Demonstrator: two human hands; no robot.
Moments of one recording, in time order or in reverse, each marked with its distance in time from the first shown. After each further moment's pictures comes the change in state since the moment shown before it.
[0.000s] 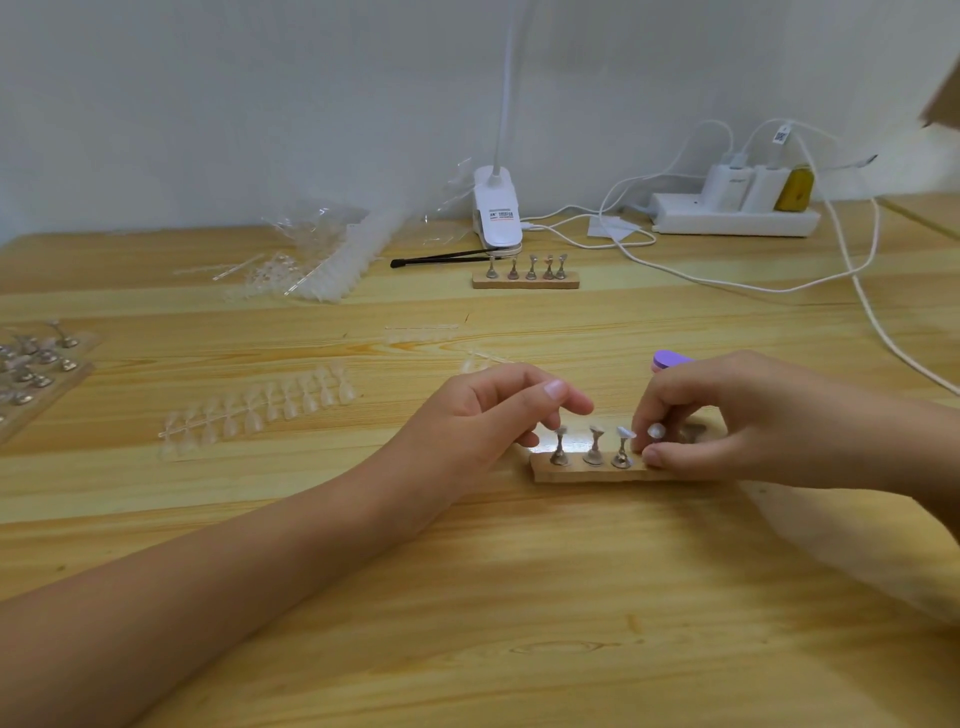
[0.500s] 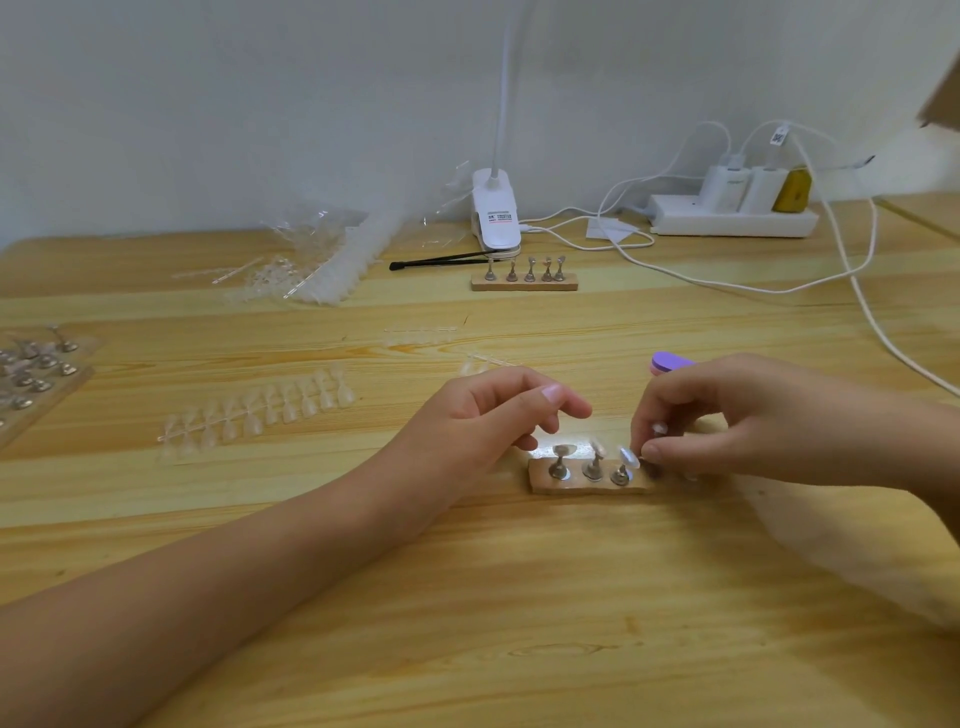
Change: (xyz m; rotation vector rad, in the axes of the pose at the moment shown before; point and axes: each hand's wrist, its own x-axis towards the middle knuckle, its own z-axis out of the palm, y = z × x) left_hand 0.000 0.001 0.000 0.005 0.008 -0.026; right_hand 0.000 -0.001 -0.003 0.110 -0.073 0.089
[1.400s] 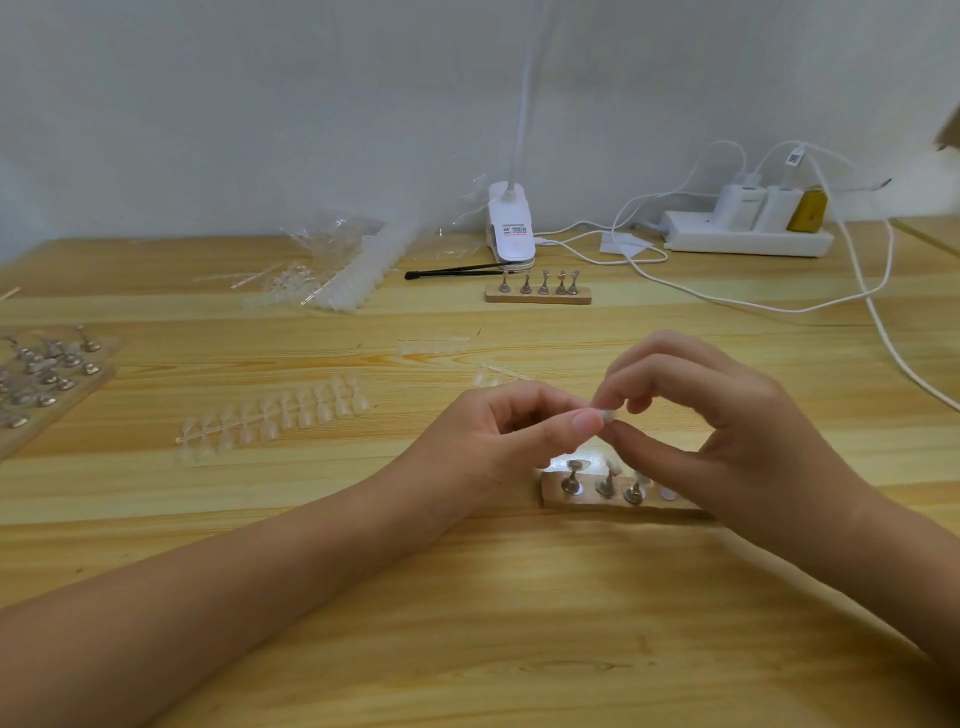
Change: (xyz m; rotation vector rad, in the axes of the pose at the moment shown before) left_hand -0.002 0.008 0.002 -0.083 -0.041 0.015; right_hand 0.009 -0.021 0.038 -0.062 0.624 -0.502
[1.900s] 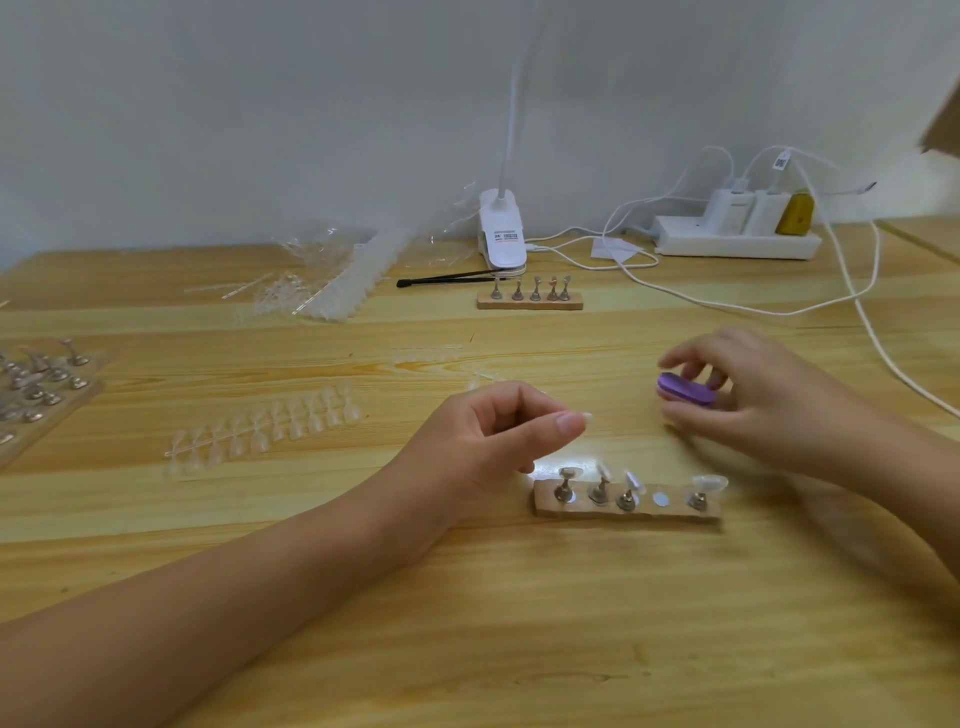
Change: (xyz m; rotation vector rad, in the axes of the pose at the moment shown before) left_hand 0.000 0.000 -0.001 -0.024 0.064 -0.050; right_hand 0.002 0.069 -0.033 -0.326 -0.250 0.496
